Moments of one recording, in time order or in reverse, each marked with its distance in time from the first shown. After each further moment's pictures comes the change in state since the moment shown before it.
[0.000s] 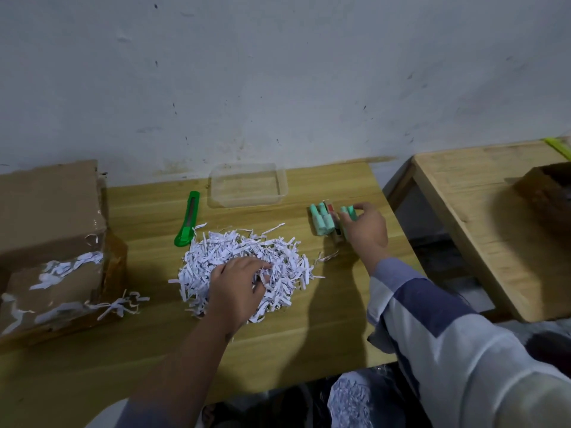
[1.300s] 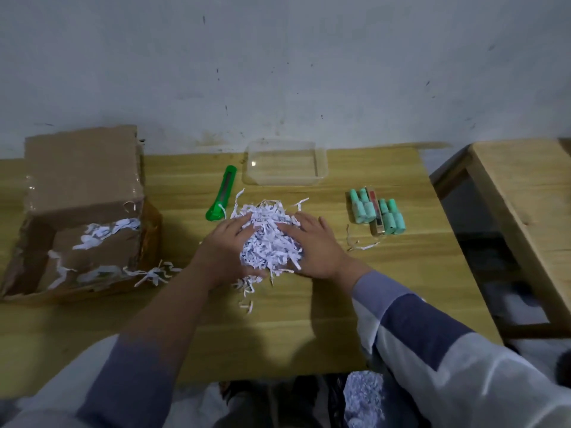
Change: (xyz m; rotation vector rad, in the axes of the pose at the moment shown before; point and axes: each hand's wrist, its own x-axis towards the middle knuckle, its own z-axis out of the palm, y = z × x) left_hand 0.021 -0.087 -0.031 0.245 -0.078 0.246; right_hand -0.079 -0.027 0.089 -0.428 -0.633 -0.926
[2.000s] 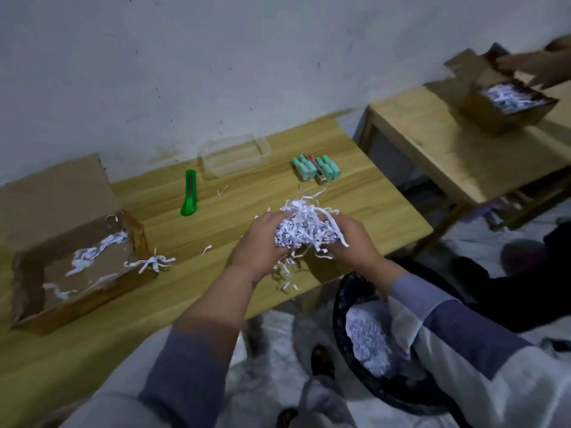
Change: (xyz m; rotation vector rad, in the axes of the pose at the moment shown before) left_hand -0.037 0.127 -0.026 -0.497 -0.037 0.022; right_hand -0.181 -0.056 -0.012 0.396 0.533 0.367
